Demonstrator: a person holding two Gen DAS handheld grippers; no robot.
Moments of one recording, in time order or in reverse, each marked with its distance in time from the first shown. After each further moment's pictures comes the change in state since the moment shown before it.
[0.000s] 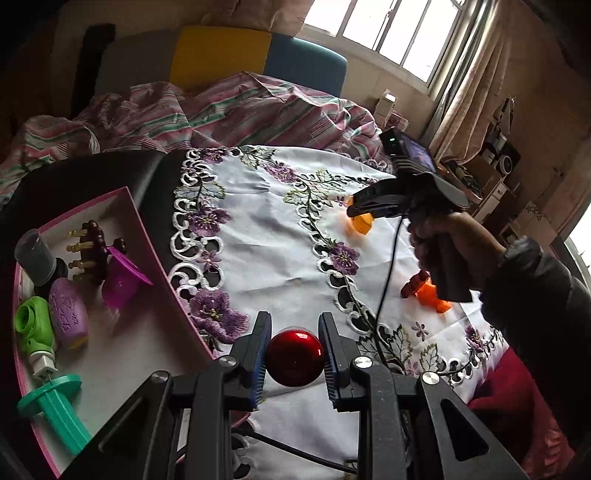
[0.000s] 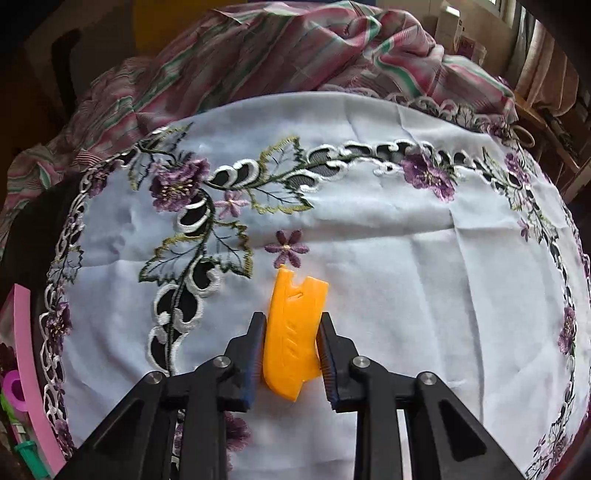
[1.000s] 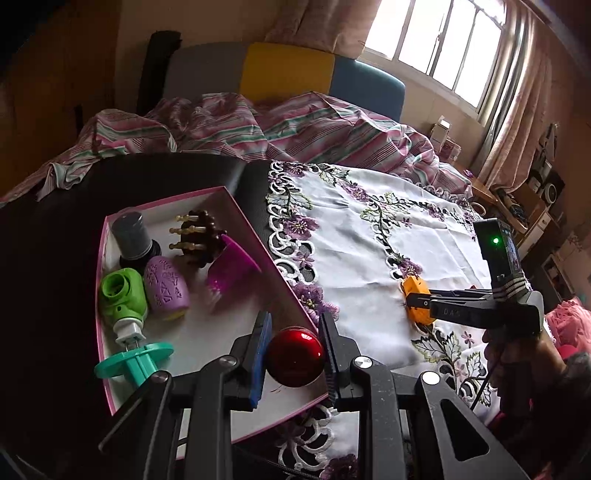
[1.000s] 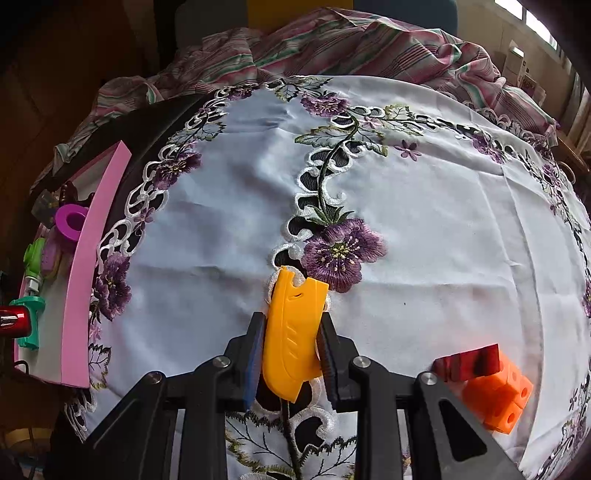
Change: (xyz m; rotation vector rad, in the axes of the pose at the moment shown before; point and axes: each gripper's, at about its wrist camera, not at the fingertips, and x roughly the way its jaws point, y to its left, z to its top) left arm -0.046 0.045 -0.024 -0.097 -0.075 0.199; right arm -0.041 0.056 -0.126 -0.217 0.009 0.162
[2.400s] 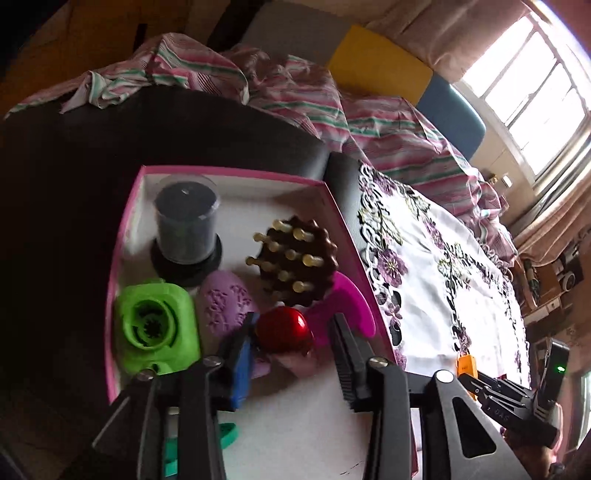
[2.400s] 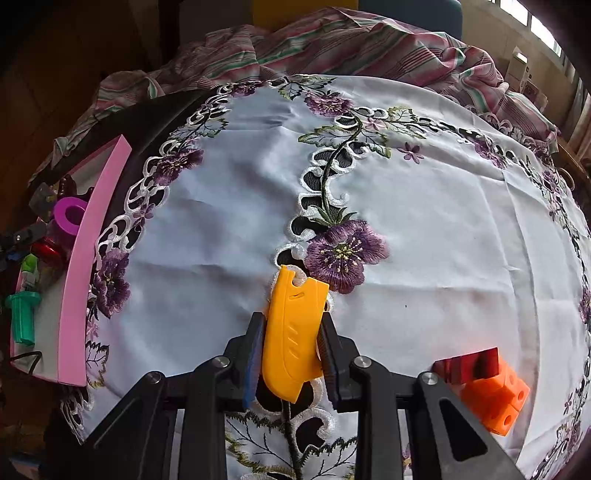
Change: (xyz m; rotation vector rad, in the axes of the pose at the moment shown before) left arm 0.067 0.109 0.039 -0.331 0.072 0.017; right arm 0.003 0.005 0.000 -0.027 0.003 -0.022
